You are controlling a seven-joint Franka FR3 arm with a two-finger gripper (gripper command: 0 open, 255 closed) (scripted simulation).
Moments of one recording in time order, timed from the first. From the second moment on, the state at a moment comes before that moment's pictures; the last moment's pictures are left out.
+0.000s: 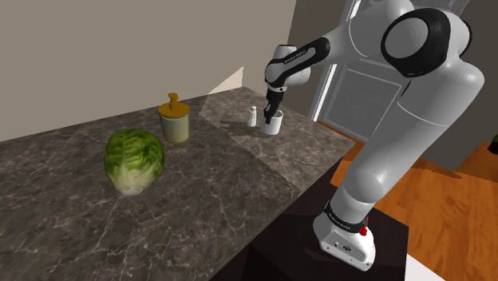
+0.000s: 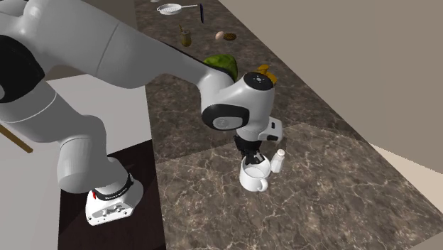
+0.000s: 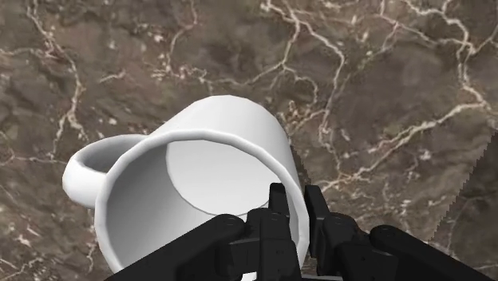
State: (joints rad) arm -0.10 -0.09 -0.28 -2.34 -0.02 2.27 -0.51
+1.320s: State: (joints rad) arm -0.10 -0.21 -0.26 -2.18 -0.05 1.99 -0.49
